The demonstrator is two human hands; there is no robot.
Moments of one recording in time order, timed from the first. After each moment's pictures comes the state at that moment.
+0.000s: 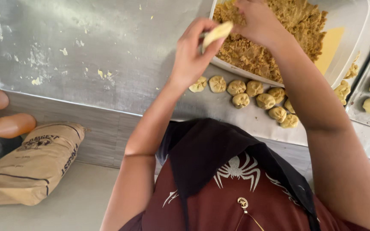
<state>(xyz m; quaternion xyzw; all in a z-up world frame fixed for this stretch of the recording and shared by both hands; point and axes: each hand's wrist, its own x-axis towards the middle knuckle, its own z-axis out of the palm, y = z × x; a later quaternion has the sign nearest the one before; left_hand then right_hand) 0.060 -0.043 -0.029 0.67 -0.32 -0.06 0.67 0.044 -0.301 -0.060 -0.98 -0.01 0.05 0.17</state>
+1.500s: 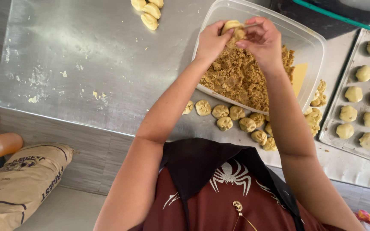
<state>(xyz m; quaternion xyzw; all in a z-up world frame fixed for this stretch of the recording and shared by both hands) 0.135 -0.207 -0.110 0.68 -0.19 -0.20 0.68 0.020 -0.340 -0.031 -0.75 0.05 -0.13 0.65</state>
